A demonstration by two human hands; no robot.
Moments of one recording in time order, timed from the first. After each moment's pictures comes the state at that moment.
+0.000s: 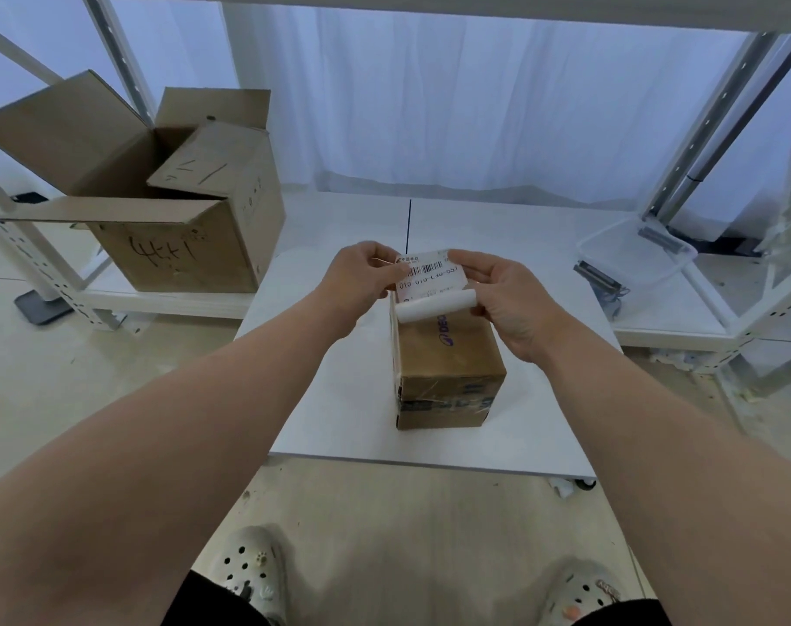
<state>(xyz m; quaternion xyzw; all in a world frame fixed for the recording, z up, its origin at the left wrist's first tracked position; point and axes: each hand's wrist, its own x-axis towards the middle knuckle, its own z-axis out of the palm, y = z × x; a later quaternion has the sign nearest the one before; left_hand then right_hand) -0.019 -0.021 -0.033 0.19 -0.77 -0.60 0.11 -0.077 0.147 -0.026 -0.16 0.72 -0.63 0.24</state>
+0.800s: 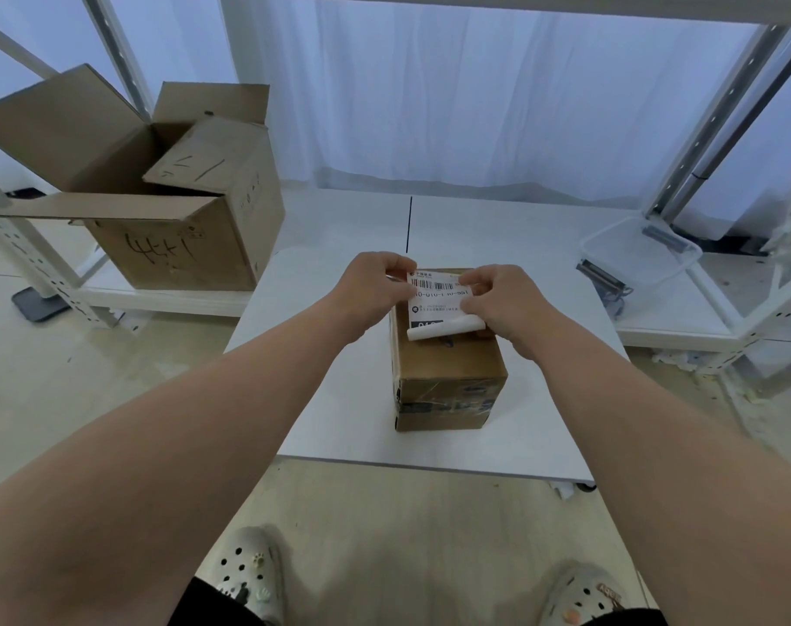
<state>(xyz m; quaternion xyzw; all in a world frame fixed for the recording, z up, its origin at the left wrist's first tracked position) -0.024 -0.010 -0.038 0.17 -0.82 -0.54 0.08 -0.088 0.143 -0.033 -0.15 0.86 -0.46 0.18</state>
